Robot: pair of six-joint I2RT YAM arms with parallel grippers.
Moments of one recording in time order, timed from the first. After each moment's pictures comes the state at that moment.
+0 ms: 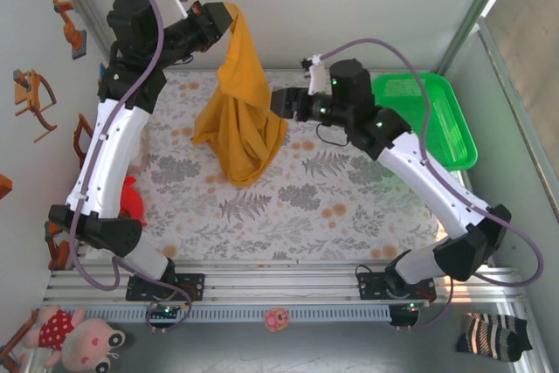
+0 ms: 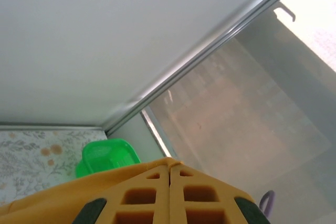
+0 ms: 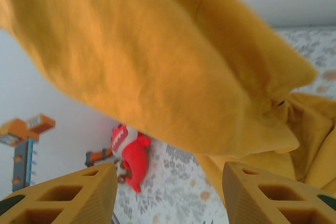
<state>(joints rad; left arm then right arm) -0.40 1.60 2.02 -0.42 0.53 -0.83 0.69 1.43 1.52 -0.41 -0.36 0.54</state>
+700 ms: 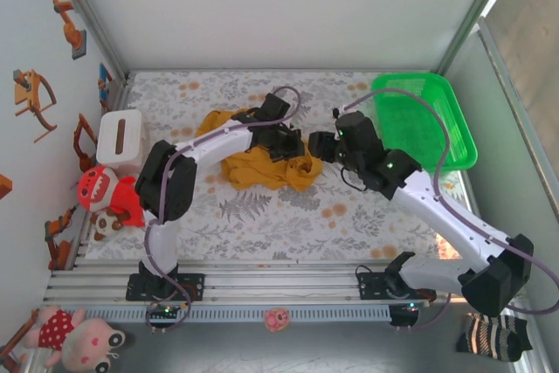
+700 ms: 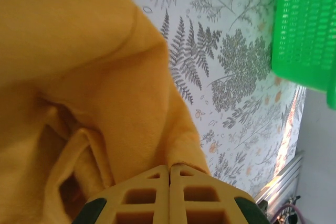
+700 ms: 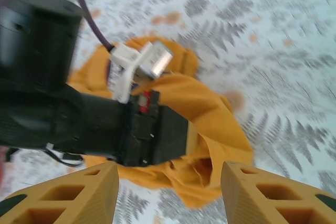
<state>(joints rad) -0.74 2.02 1.57 -0.55 0.45 -0.77 0.69 1.17 1.08 -0.55 0.14 0.57</state>
